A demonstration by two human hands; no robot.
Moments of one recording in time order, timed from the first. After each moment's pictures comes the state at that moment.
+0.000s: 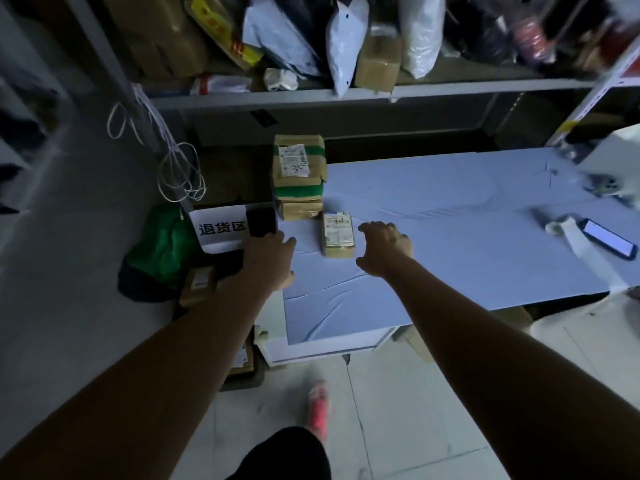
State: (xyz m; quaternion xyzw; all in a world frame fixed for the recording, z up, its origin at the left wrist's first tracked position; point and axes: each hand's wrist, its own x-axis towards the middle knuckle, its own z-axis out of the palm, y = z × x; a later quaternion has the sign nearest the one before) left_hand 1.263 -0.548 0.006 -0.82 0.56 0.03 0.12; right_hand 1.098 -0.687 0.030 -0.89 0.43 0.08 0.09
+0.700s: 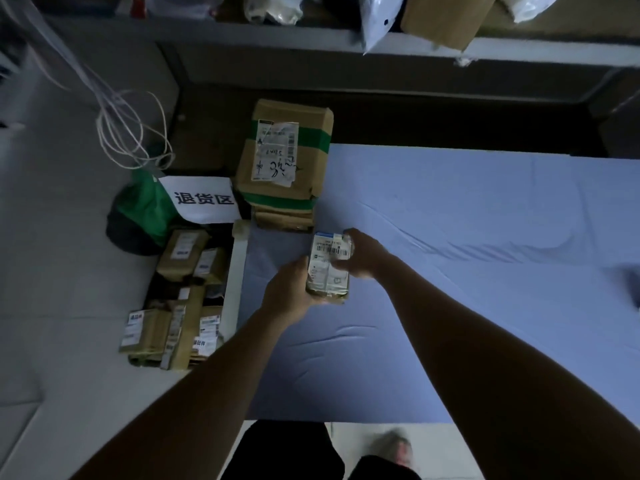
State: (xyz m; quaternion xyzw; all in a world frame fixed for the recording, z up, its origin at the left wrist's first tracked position) left_hand 1.278 -0.731 -0.150 -0.86 0.33 0.30 -0.24; right_hand 1.216 -0.899 -0.112 -0.84 0.37 0.21 0.34
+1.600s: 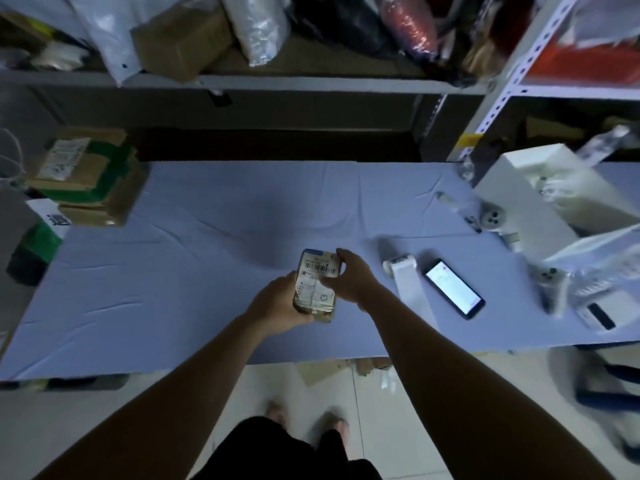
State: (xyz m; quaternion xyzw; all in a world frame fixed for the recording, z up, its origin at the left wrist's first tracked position) left_hand 0.876 -0.970 -0.074 -0.81 0.43 0.32 -0.24; right_hand 0.769 -1.113 -0.027 -0.79 0.42 0.04 0.44
